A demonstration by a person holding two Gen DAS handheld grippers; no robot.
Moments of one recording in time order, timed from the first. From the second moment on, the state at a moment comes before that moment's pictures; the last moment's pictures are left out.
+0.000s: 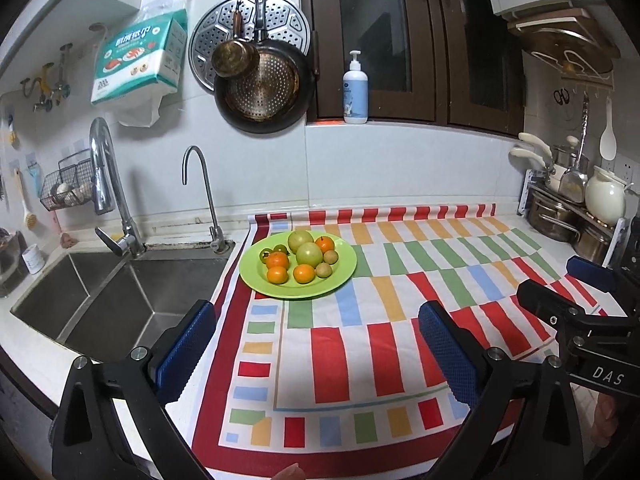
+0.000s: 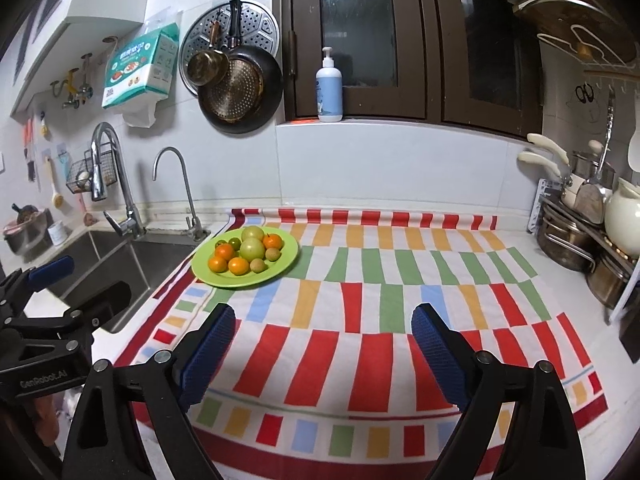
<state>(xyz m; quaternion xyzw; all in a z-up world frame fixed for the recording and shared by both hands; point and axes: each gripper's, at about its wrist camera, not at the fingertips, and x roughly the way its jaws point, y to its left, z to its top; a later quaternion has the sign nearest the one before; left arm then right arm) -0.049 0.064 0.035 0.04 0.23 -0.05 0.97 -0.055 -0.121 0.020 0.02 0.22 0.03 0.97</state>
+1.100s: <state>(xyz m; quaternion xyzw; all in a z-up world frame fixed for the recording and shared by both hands) -0.076 0.049 0.040 0.05 0.22 -0.05 0.97 -0.083 -0.140 0.022 0.02 0.22 0.03 0.98</state>
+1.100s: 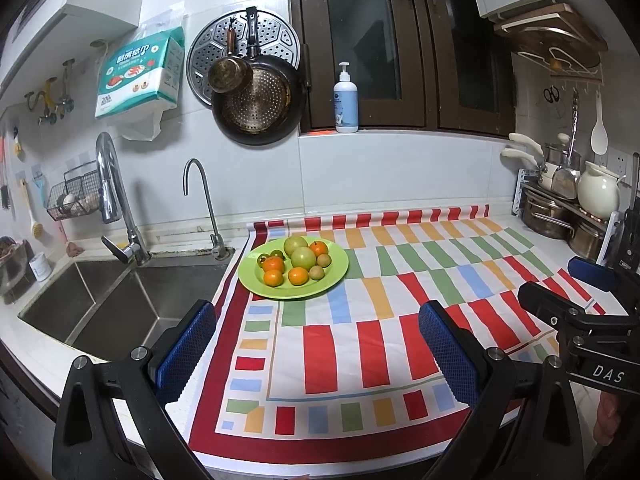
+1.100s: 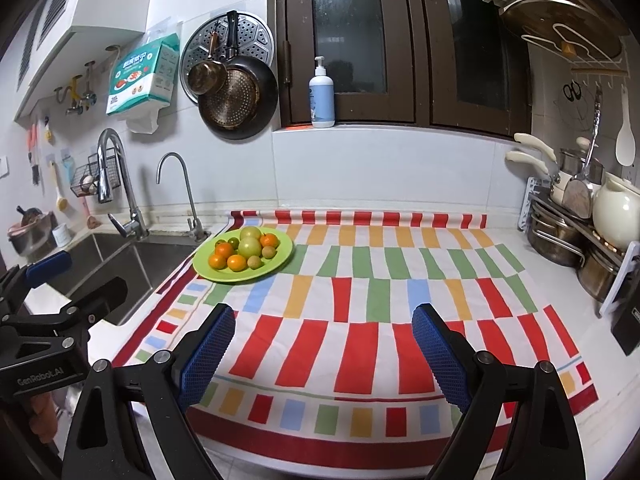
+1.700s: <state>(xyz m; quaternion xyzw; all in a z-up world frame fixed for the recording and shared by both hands) -0.066 0.050 0.040 0.04 0.23 -0.06 0.97 -0.078 -0.140 0.019 0.02 0.22 0.03 0.97</state>
